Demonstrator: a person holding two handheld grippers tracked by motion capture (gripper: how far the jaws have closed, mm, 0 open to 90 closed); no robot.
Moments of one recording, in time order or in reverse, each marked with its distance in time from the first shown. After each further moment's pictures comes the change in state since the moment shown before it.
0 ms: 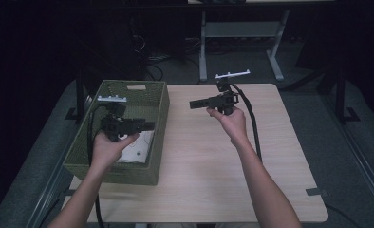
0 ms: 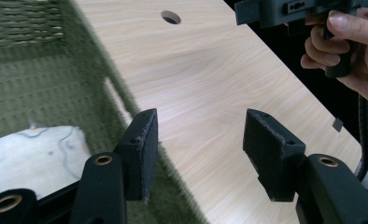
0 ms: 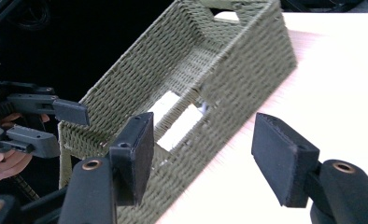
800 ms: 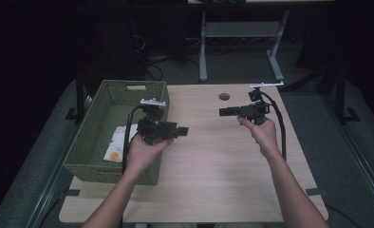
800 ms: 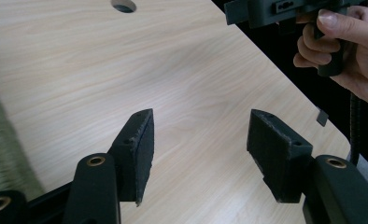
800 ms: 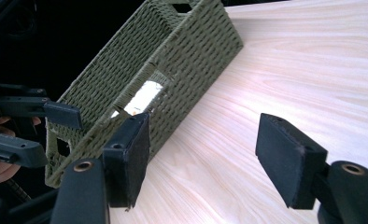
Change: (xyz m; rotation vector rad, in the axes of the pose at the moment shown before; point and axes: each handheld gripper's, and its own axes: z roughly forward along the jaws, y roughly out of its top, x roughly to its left) left arm -0.063 0.007 0.065 0.050 -0.043 0.044; right arm -0.046 -0.041 -0.069 -0.040 -0.040 0.057
